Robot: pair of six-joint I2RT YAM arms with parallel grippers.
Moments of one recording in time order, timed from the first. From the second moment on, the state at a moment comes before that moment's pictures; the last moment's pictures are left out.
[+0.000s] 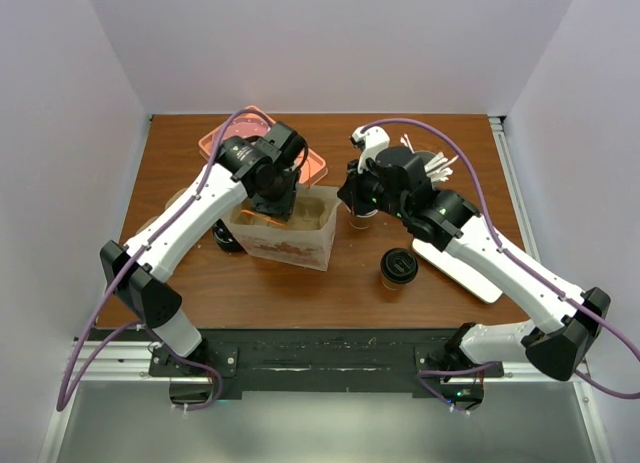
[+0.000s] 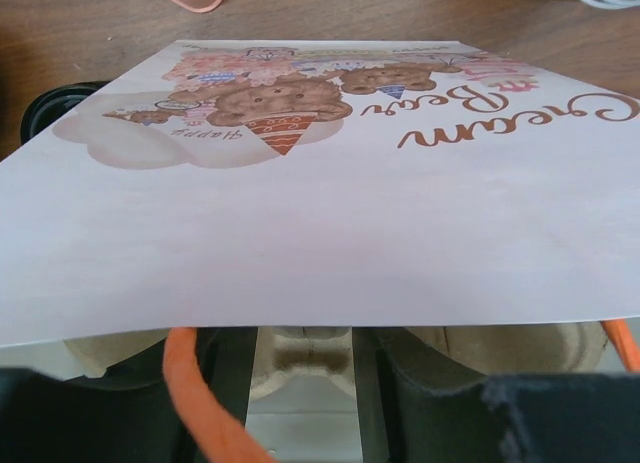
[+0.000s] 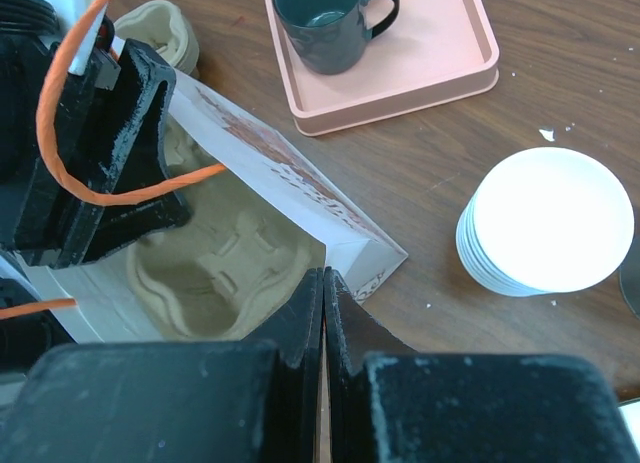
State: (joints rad) left arm -0.66 1.64 1.77 -1.30 -0.16 -0.45; right arm 0.76 1.28 1.33 -0.50 0.08 0.28
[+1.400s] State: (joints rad) left arm -0.66 1.60 1.79 -1.30 0.01 -0.50; right arm 0.76 1.31 1.32 -0.51 0.12 0.35
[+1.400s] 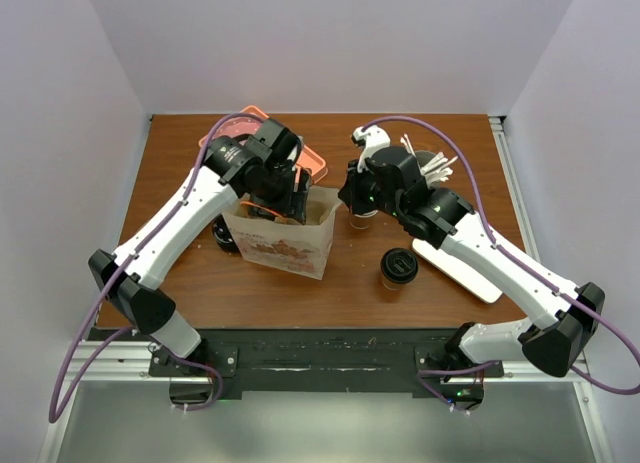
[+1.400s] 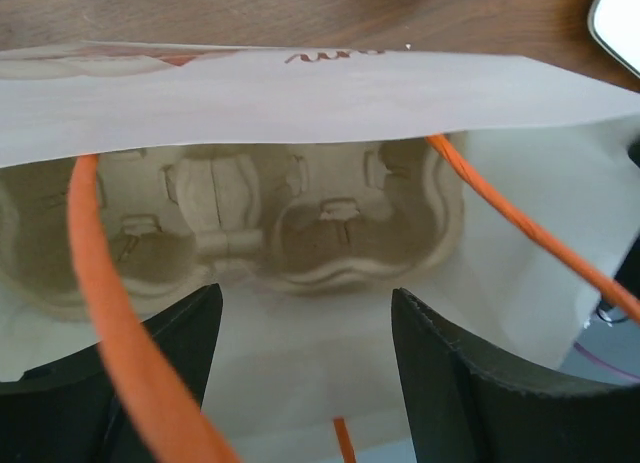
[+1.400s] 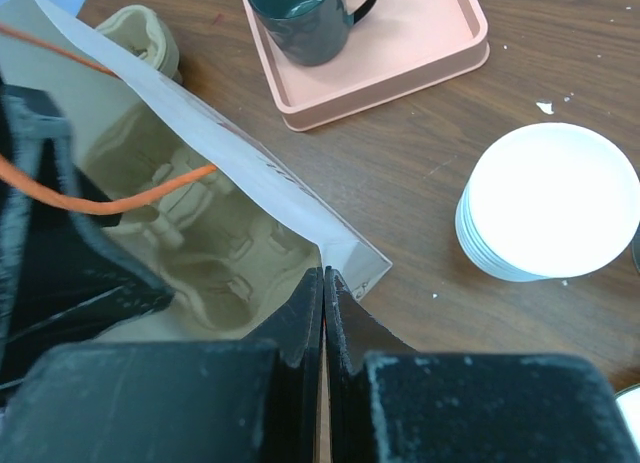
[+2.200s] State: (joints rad) left arm -0.59 1.55 1.90 -1.31 0.08 -0.52; right arm 0.74 1.45 1.54 -0.66 0.03 0.28
